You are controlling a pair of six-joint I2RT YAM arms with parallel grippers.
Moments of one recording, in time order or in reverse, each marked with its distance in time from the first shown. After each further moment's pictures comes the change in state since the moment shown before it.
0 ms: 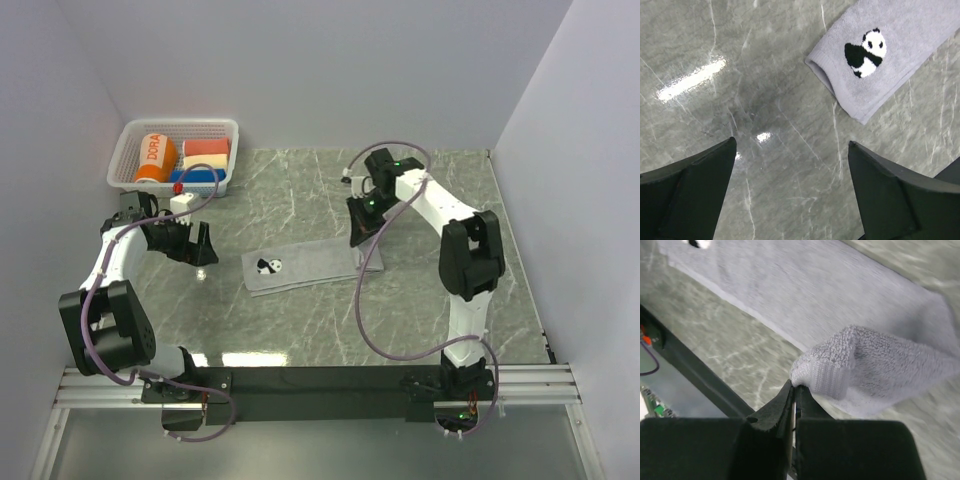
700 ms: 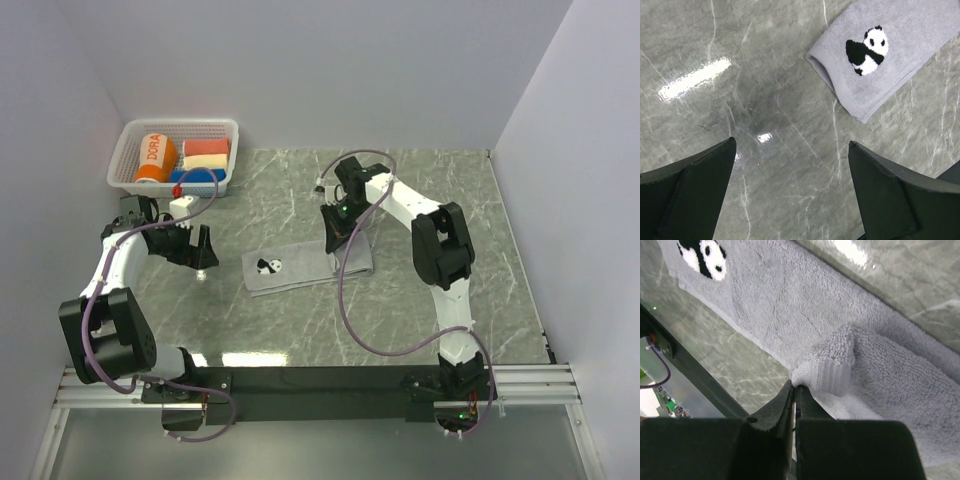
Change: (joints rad) left arm 0.000 -0.043 -0.045 0.026 -0.016 -0.033; right arm 0.133 0.209 0.144 0.048 -0.053 0.086
